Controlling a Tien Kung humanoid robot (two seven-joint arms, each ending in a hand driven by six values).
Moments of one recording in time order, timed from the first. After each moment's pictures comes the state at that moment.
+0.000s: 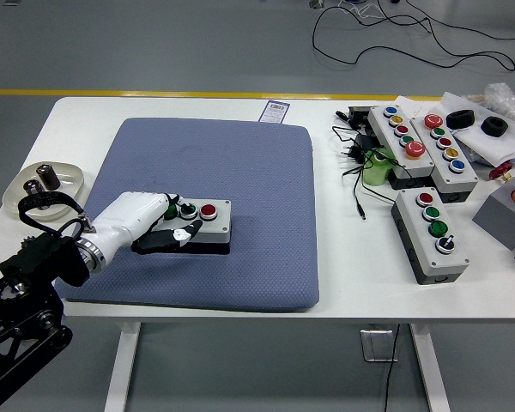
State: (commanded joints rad) left arm -0.34 0.45 -0.91 -1.60 2.03 0.00 0.27; right arm 0.10 -0.02 1.65 0.18 -1.55 -0.17 -0.23
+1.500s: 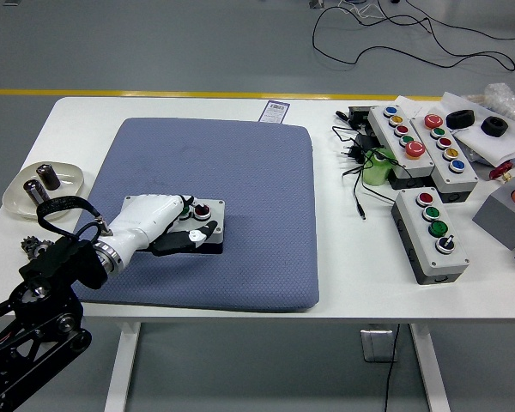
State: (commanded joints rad) left arm -0.36 0.41 -0.87 -1.59 2.01 0.06 0.28; right arm 0.09 -0.02 1.65 0.18 -1.55 -0.17 -0.23
